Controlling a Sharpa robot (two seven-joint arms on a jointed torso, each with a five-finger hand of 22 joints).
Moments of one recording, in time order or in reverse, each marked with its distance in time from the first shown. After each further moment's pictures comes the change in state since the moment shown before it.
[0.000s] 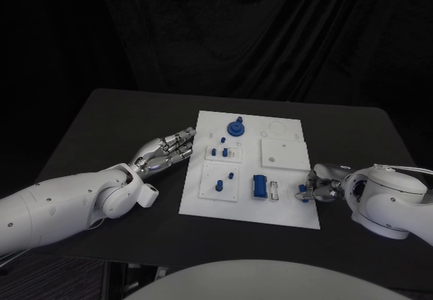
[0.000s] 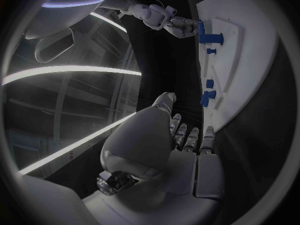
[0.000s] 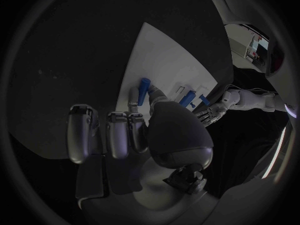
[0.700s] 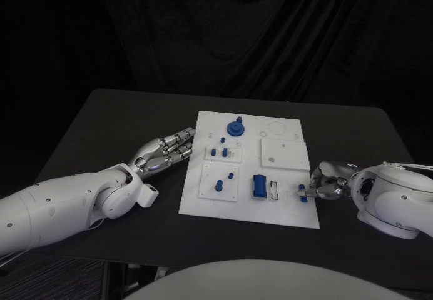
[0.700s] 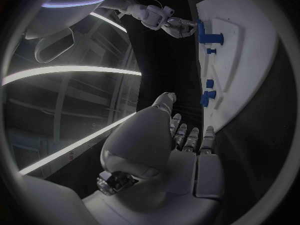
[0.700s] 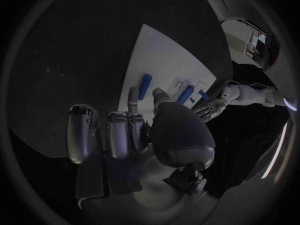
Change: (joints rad) left arm 0.000 -0.001 0.000 0.001 0.000 -0.002 0.000; left_hand 0.000 0.000 0.000 0.000 0.000 0.000 0.000 0.000 0.000 0.000 0.000 0.000 0.000 0.000 0.000 0.000 0.000 0.000 0.000 0.000 0.000 0.000; right arm 0.025 -0.043 -0.001 0.037 0.028 0.001 -0.009; right_hand -0.096 -0.057 -0.025 0.058 0.000 0.021 -0.005 0.044 0.033 0.000 0.000 0.000 0.000 0.000 0.000 0.000 0.000 0.000 0.004 0.003 0.000 0.000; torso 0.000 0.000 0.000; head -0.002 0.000
